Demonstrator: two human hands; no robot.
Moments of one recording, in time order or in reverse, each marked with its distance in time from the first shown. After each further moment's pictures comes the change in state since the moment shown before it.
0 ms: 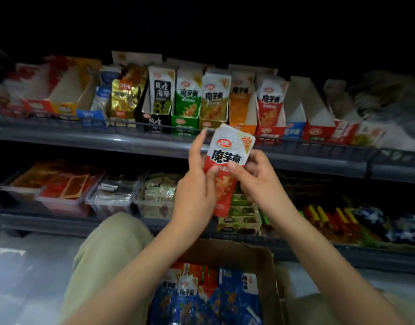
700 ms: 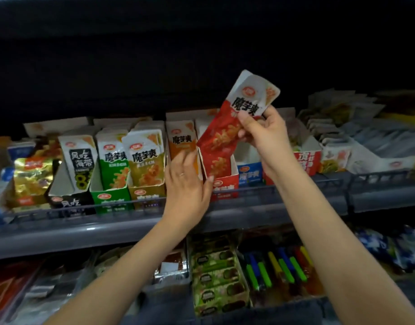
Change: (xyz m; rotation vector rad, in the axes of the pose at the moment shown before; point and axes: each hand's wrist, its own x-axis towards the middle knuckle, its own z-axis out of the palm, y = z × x) left_hand 0.162 -0.059 0.143 0.534 0.027 0.384; right_hand 0.160 -0.047 -0.145 0.093 0.363 -0.411
